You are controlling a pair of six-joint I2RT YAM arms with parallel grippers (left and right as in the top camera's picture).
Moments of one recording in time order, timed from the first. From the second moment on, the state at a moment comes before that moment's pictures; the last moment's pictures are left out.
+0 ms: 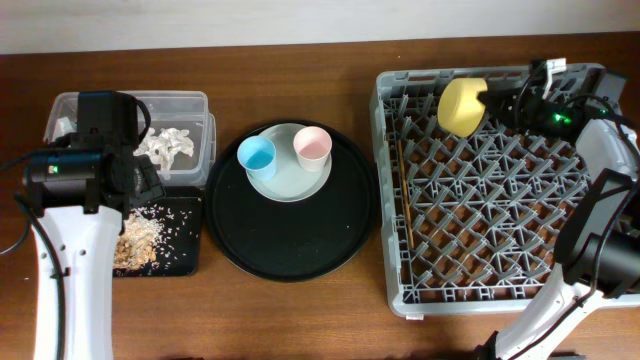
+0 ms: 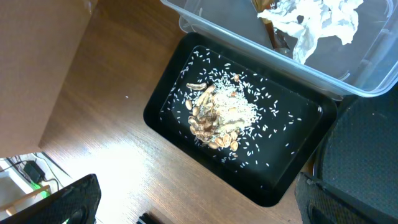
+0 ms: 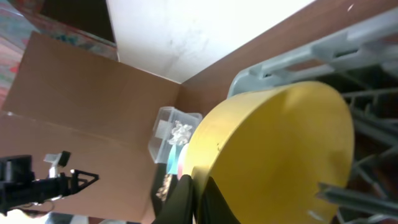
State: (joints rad) left arm 0.03 1.41 1.59 -1.43 -0.51 -0.34; right arm -0.45 2.11 1.55 -0.44 -1.40 0.13
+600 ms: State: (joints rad) left arm 0.03 1.41 1.59 -1.43 -0.51 -0.34; right arm -0.56 1.87 1.55 -0.64 -1.01 0.15
